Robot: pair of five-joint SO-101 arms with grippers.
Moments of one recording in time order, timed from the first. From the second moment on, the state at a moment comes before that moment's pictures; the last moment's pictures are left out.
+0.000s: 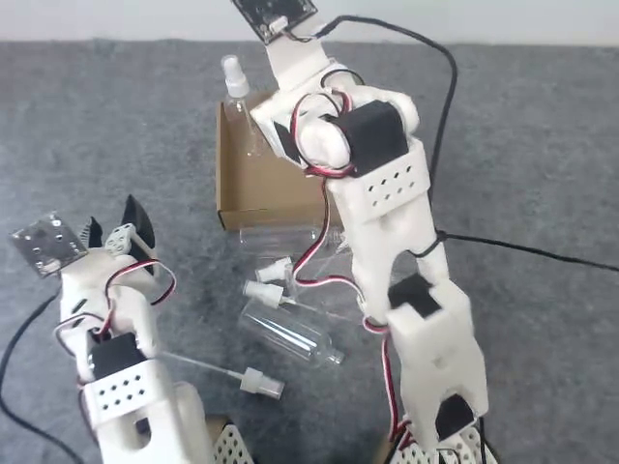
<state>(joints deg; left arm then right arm) -28.9 -69.7 83.1 24.4 16.1 -34.5 28.6 -76.7 100.7 8.4</state>
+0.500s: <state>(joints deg) -28.9 -69.7 83.1 24.4 16.1 -34.4 2.7 -42.5 100.7 -3.9</state>
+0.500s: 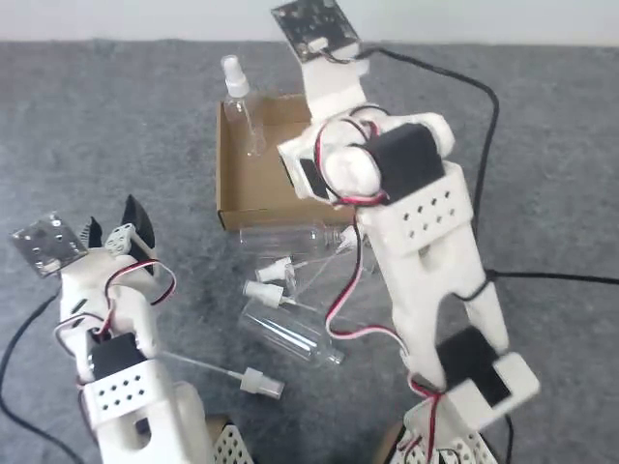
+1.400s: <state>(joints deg) -28.9 -69.7 83.1 24.4 16.1 -34.4 -23.1 6.3 99.9 -10.7</state>
